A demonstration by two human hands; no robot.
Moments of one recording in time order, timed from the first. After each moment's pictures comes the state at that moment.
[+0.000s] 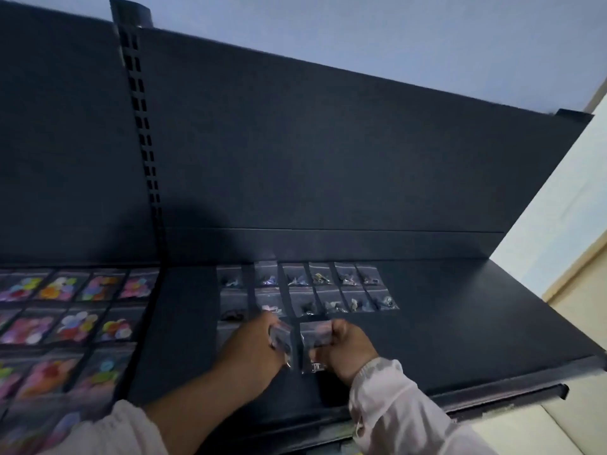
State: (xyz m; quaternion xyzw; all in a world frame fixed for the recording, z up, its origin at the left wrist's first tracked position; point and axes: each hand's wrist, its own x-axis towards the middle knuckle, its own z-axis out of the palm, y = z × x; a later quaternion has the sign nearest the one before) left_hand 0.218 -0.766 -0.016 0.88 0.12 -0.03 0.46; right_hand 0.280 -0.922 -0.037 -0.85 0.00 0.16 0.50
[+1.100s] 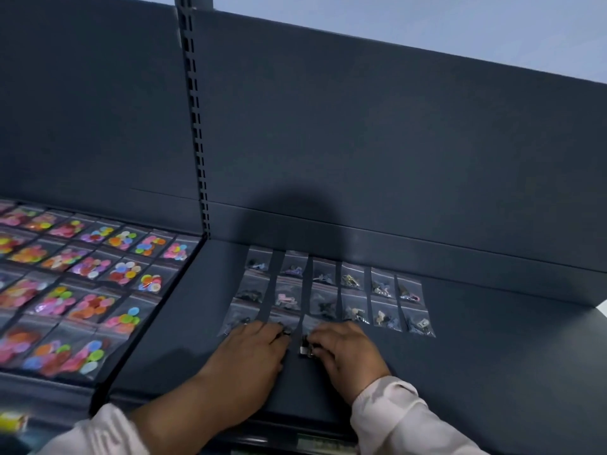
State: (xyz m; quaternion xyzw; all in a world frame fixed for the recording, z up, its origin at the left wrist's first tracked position) left_hand 0.208 -0.782 -0.059 1.00 -0.06 0.07 0.00; right_hand 0.323 -0.948 -0.073 -0.85 -0.46 -0.09 0.22
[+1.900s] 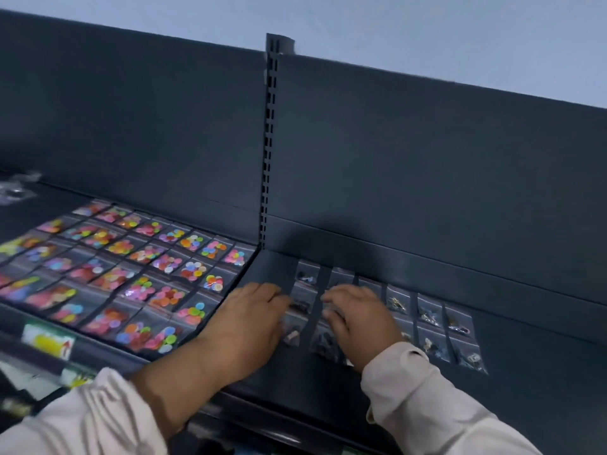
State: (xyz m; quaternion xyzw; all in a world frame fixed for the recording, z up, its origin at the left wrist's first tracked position) left_hand 0.179 -0.724 -0.008 0.99 0.07 0.14 0.01; right_hand 0.307 -0.884 0.002 -0.85 -0.49 -0.09 0.20
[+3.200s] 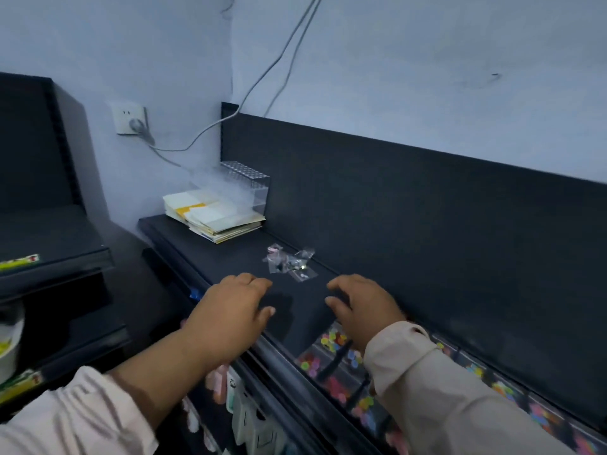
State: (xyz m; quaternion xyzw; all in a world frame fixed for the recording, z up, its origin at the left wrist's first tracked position) left_hand -0.167 -0.300 0.073 0.89 0.41 0.18 0.03; right_hand 0.040 -0.373 0.082 -0.74 -0.63 -0.01 0.23
